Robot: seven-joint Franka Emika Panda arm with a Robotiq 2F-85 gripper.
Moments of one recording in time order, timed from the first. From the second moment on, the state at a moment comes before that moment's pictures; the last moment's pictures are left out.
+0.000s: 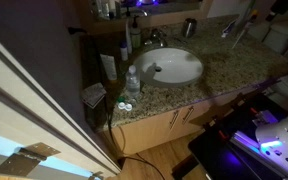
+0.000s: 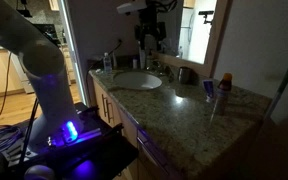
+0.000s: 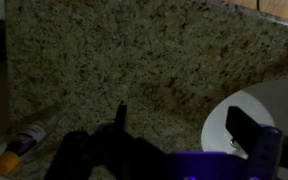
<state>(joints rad) -0.14 -0.61 -0.26 -2.48 -0.24 1.99 -0.33</state>
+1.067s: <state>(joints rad) -0.05 -0.50 -0.12 -2.46 0.00 2.01 -0.02</state>
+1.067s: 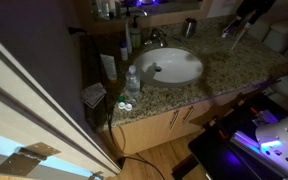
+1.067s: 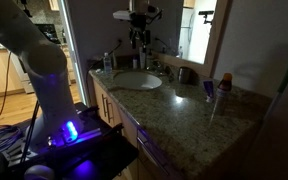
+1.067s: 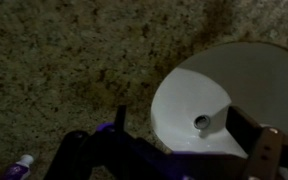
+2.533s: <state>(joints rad) -0.03 -0.17 0.18 -2.06 -0.05 1.98 0.97</state>
